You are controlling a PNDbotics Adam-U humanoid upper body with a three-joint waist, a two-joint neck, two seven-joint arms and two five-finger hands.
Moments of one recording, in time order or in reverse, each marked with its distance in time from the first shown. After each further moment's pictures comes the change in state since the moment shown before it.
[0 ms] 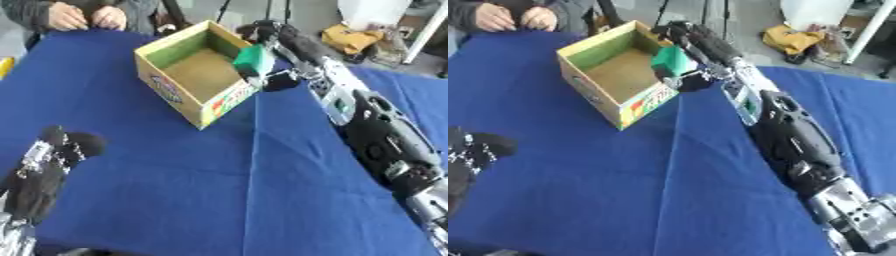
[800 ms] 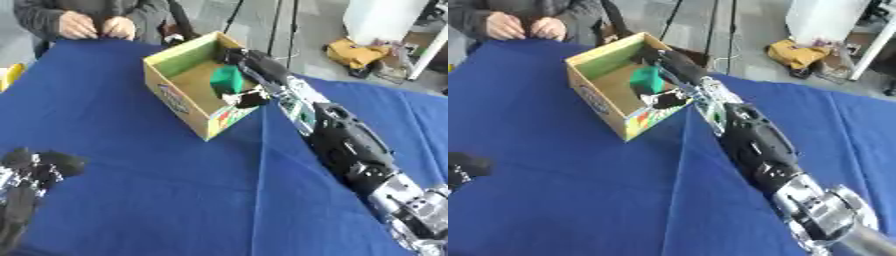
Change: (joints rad) left arm -0.046 -0.015 -0.033 -0.019 0.022 0.009 -0.038; right arm -0.018 -0.009 -0.056 0.185 0.127 -0.023 -0.033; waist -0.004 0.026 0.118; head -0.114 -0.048
